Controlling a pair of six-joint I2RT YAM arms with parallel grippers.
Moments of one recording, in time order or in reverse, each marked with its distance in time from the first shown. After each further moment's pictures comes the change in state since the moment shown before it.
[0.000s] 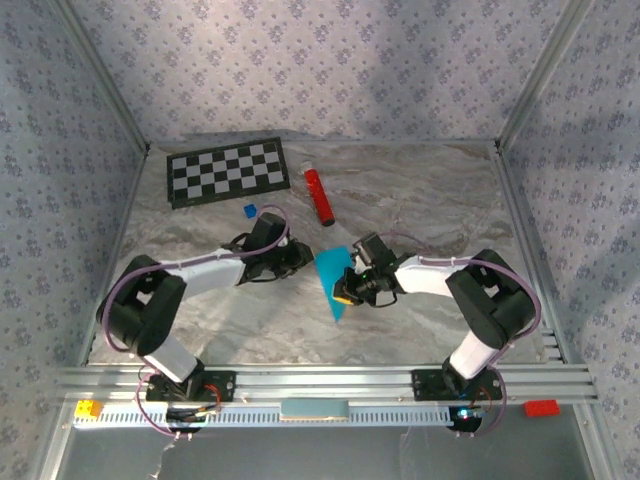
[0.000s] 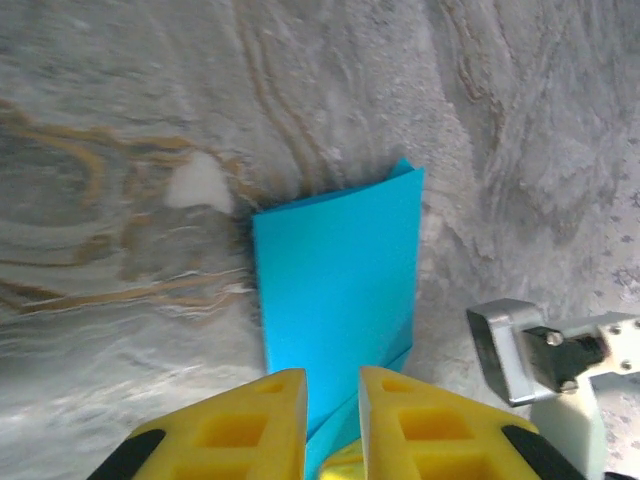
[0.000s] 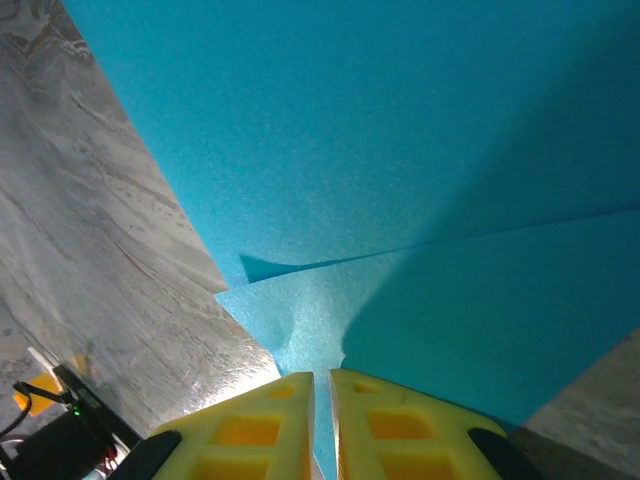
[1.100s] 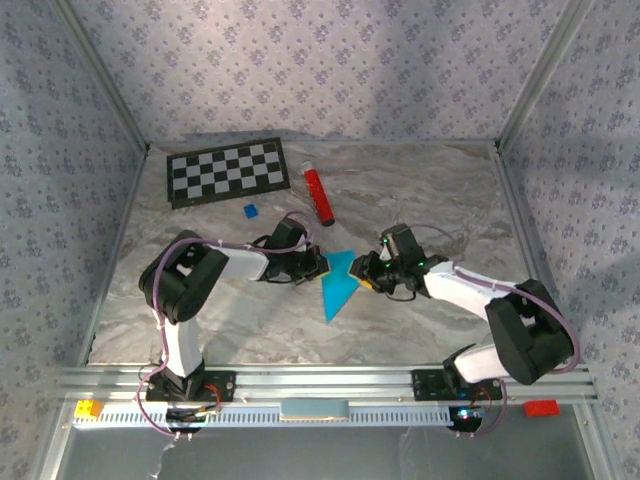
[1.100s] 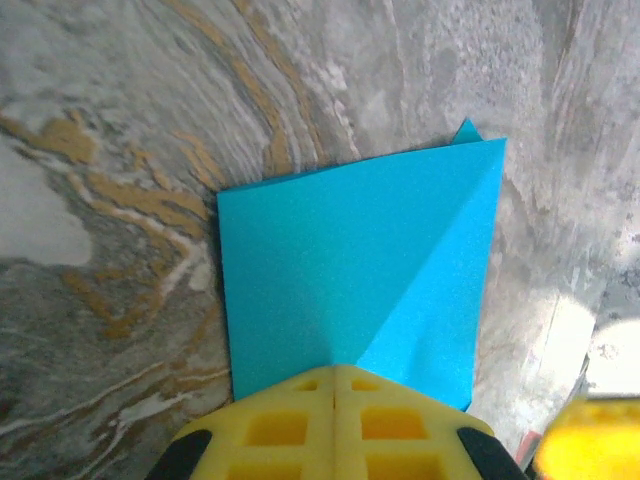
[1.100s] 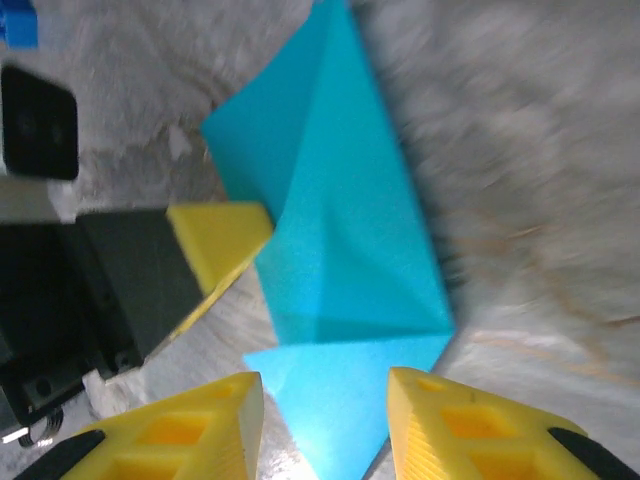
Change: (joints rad) left arm -0.033 0.267 0.071 0.136 0.157 0.070; right arm -0.165 -0.255 -0.084 -0.029 0.093 0.034
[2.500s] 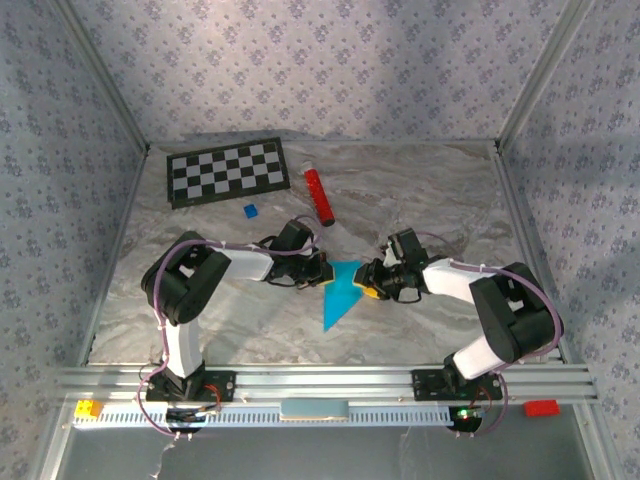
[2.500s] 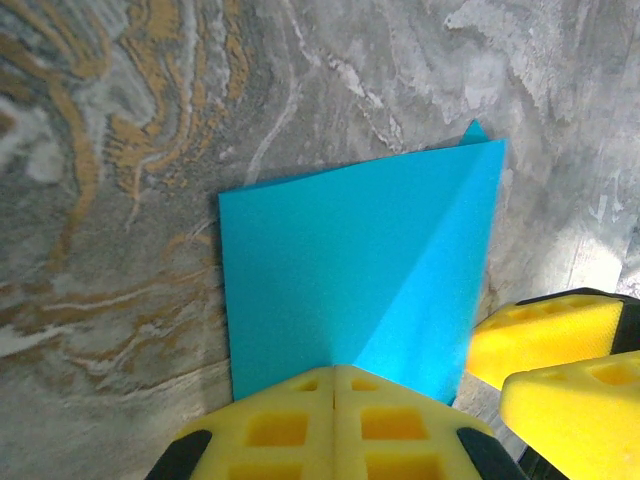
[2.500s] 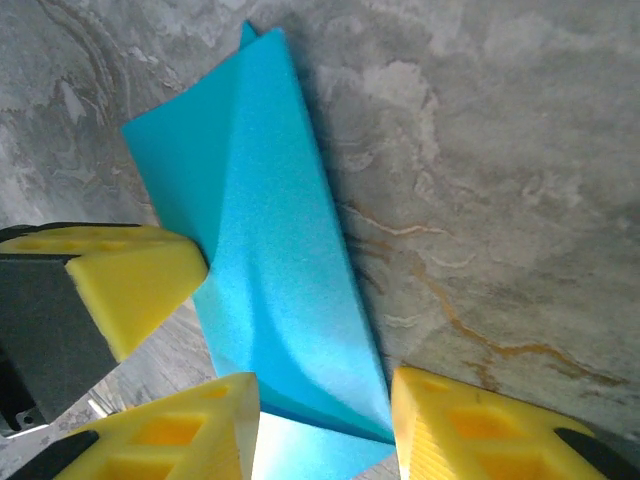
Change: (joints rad) left arm -0.039 0.001 0.037 -0.100 0.036 0.077; right arm -0.062 0.126 -0.024 0.020 -0.140 -0.105
